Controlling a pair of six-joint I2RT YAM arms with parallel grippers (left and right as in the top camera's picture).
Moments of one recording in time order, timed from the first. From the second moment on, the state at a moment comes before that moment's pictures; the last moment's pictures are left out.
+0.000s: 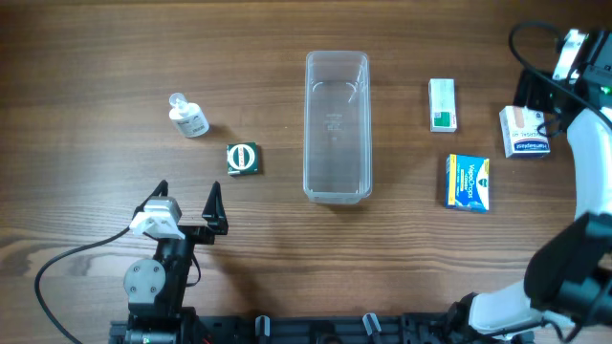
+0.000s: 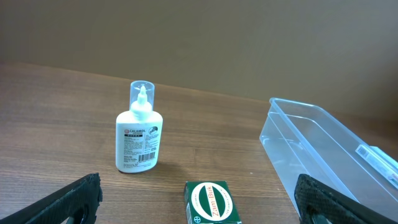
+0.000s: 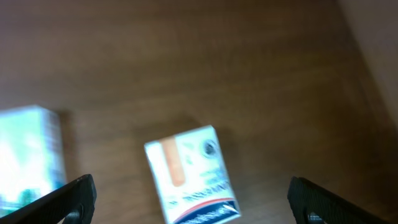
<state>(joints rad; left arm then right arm) -0.04 0.01 0.01 -0.06 0.08 -0.22 -0.36 1.72 1.39 -0.59 0.13 -0.20</state>
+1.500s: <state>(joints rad) -0.04 0.01 0.01 -0.06 0.08 -0.22 -0.46 2.06 1.39 -0.60 -0.03 -0.48</state>
